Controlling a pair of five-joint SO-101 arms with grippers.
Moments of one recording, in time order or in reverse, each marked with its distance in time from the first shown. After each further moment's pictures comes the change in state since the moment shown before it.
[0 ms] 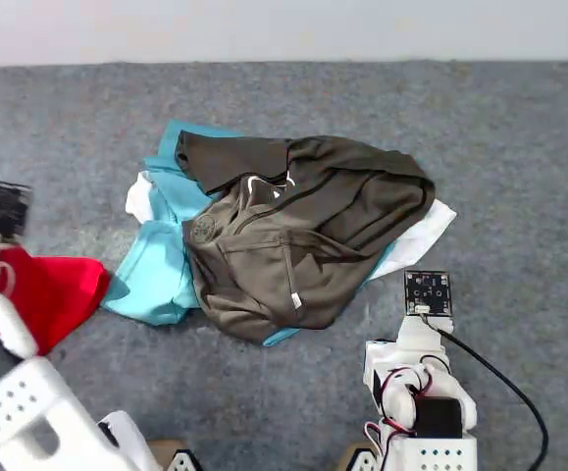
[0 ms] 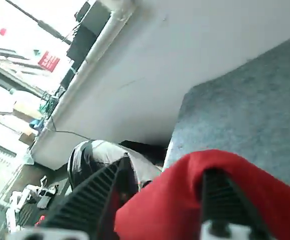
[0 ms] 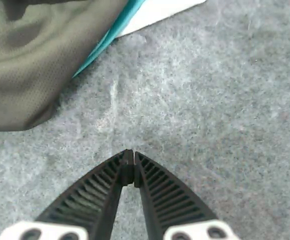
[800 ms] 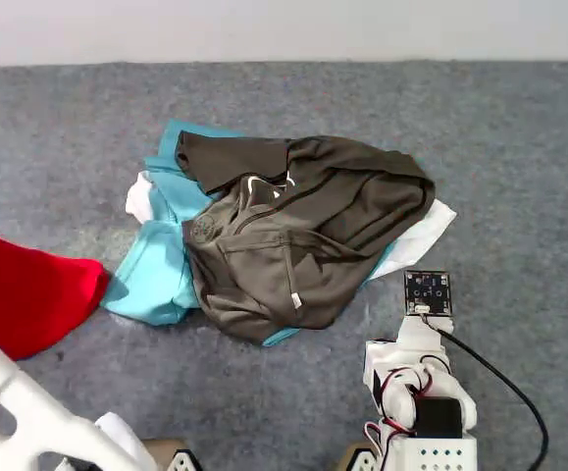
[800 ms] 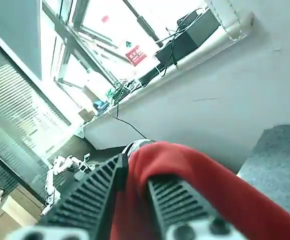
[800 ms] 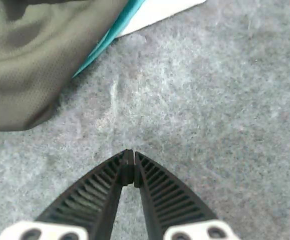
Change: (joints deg) left arm -11.4 15.7 -23.2 -8.4 14.2; right arm 0.0 0.0 0.0 0.0 0.0
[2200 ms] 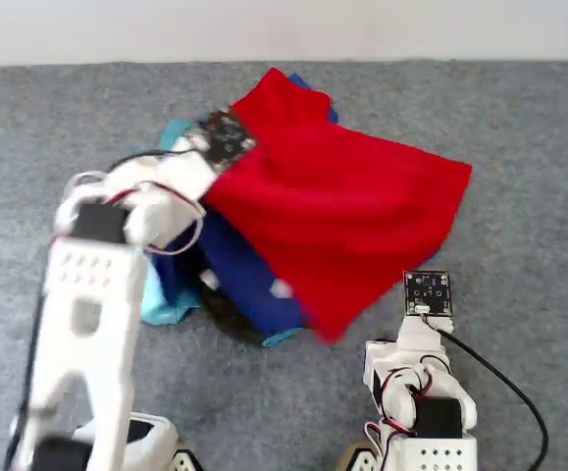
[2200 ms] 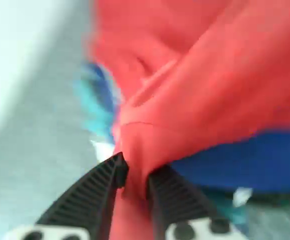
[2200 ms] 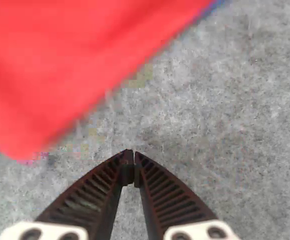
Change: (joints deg) left arm 58.3 15.7 -14.7 51.9 -0.9; right arm 0.0 0.0 0.0 0.0 0.0
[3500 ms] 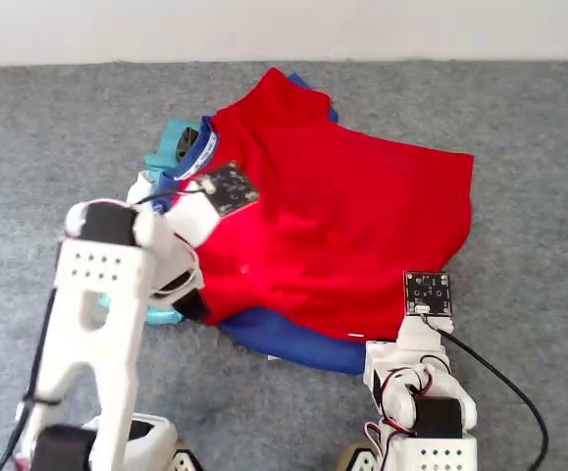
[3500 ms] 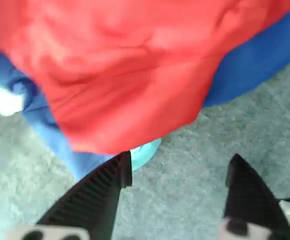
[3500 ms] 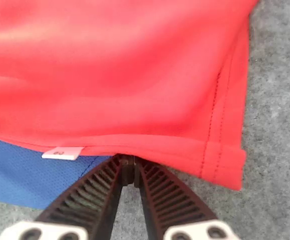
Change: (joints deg) left arm 1.1 8.1 5.3 21.7 -4.0; right arm 0.0 0.0 0.0 0.0 0.0
